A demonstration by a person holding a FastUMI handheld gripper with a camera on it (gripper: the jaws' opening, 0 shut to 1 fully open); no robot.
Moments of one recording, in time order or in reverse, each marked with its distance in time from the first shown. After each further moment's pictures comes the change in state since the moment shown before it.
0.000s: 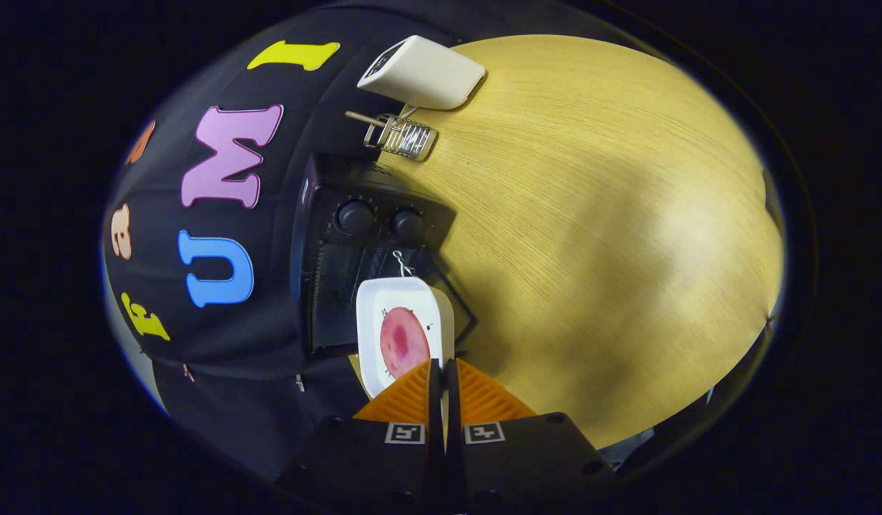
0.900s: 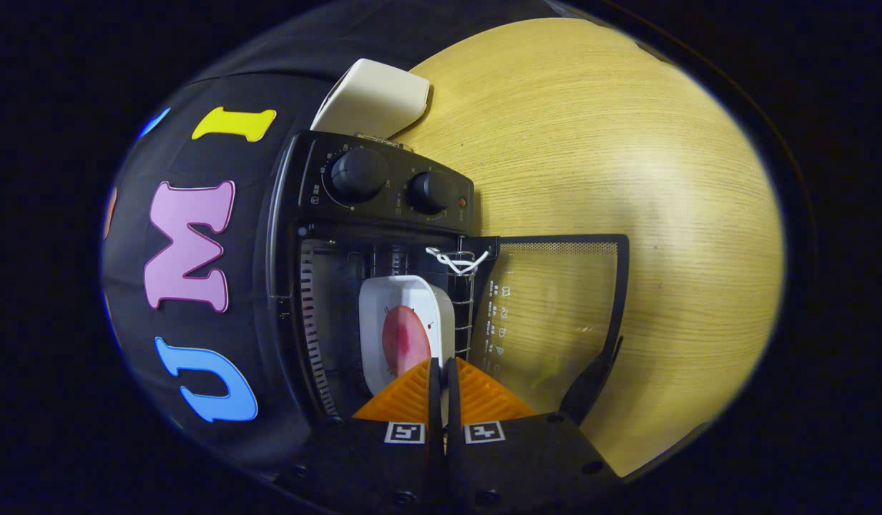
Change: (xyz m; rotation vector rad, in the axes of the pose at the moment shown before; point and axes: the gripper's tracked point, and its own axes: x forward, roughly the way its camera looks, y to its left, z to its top) arm 0.140 0.088 -0.013 0.403 -0.423 -0.065
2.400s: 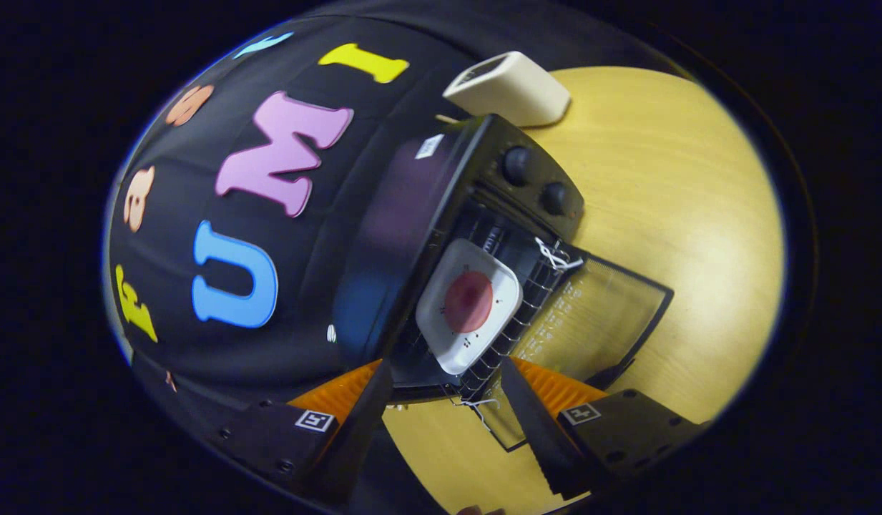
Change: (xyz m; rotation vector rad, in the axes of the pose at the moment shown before) arm -0.088 0.049 -0.021 -0.570 0.151 0.273
